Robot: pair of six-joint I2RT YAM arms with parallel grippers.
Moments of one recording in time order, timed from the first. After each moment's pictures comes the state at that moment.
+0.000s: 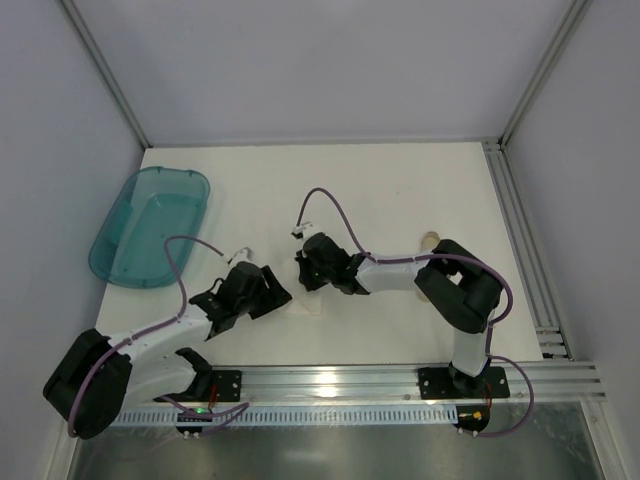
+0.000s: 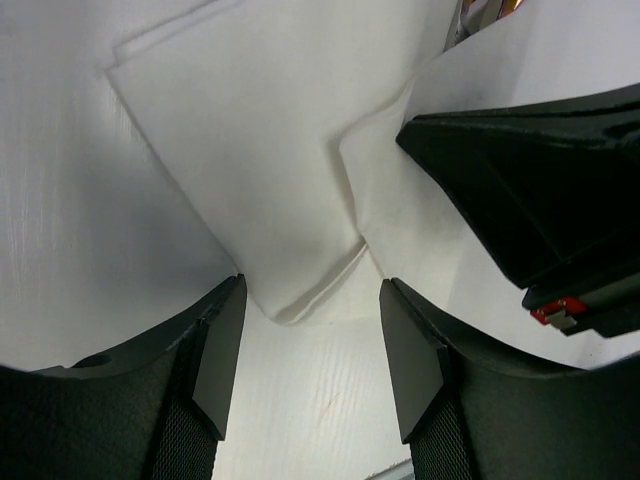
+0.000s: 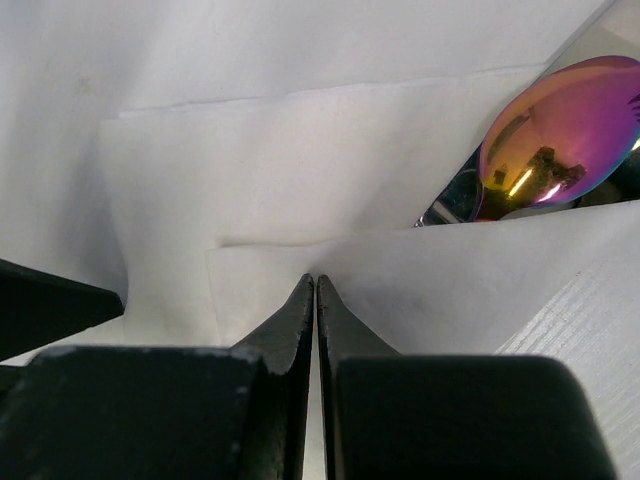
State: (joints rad) left arm -0.65 1.11 0.38 -0.08 -0.07 -0.99; right arm 0.93 1.87 1.01 0.12 0.03 0.40
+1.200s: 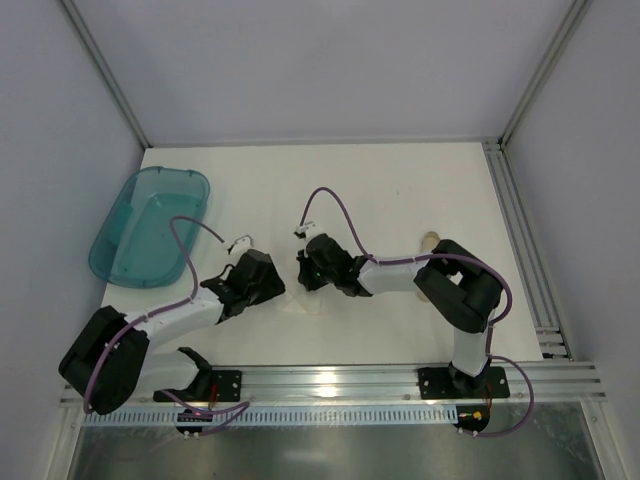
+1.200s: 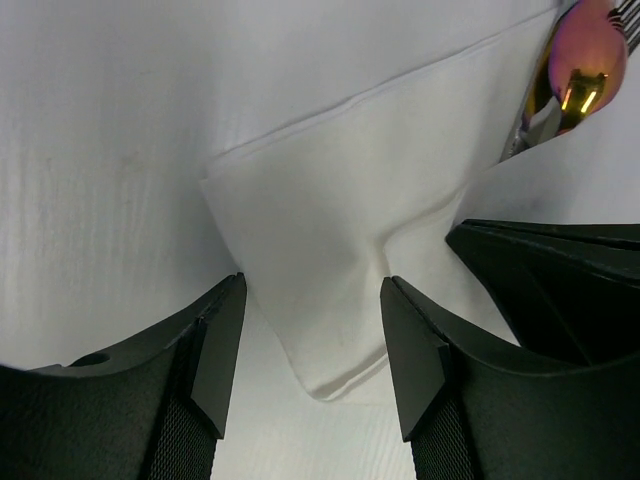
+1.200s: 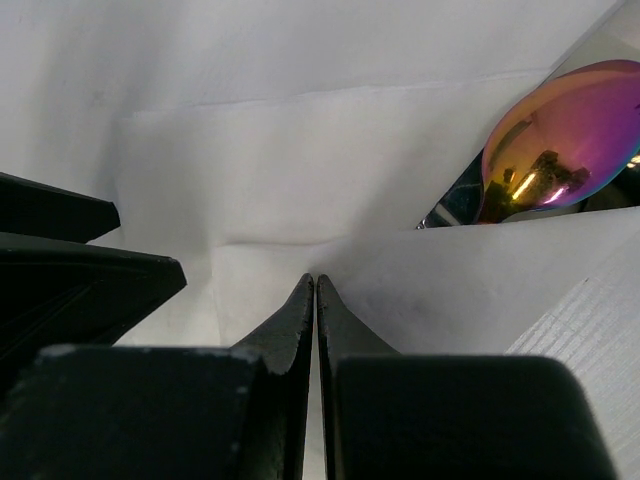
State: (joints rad) left arm -0.65 1.22 0.48 -0.16 -0.27 -0.92; right arm 0.92 1.87 0.97 0.21 0.02 0.42
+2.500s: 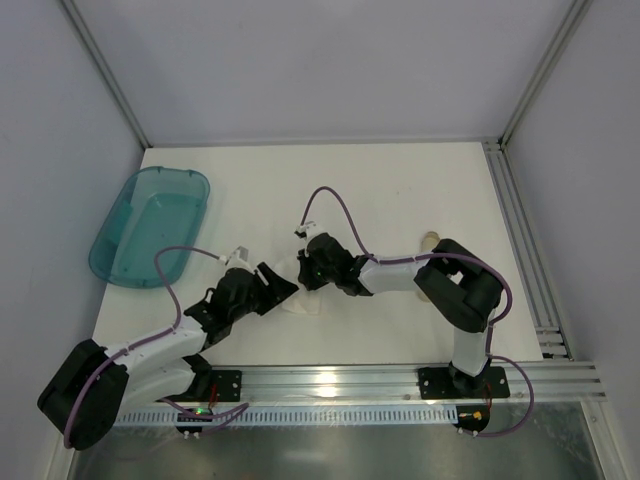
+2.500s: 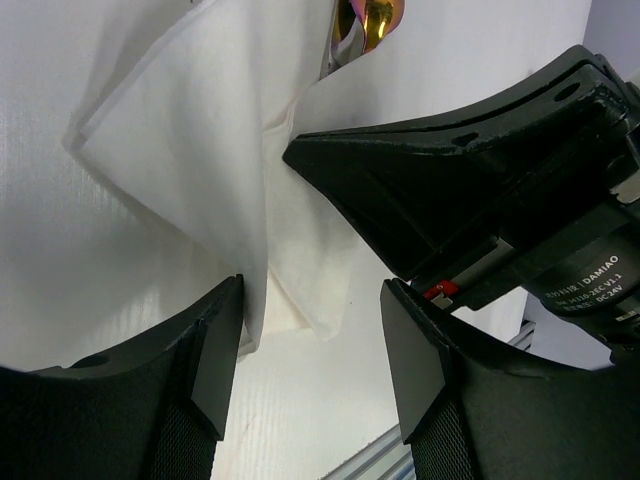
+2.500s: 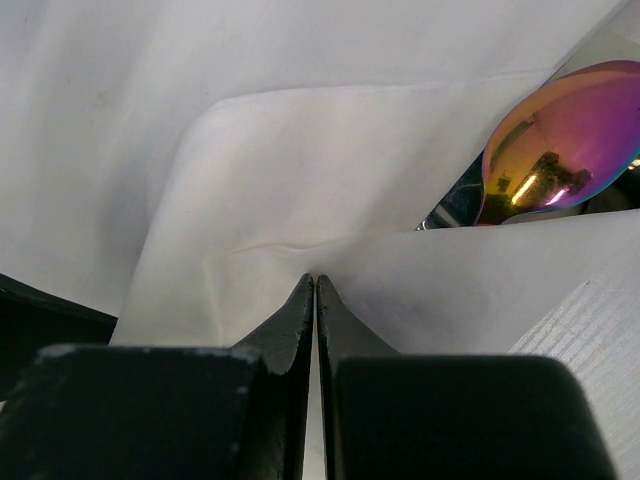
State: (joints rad) left arm -0.64 1.01 0.24 0.21 -0.01 -1.10; right arm 0.91 1.87 0.97 0.21 0.00 0.42
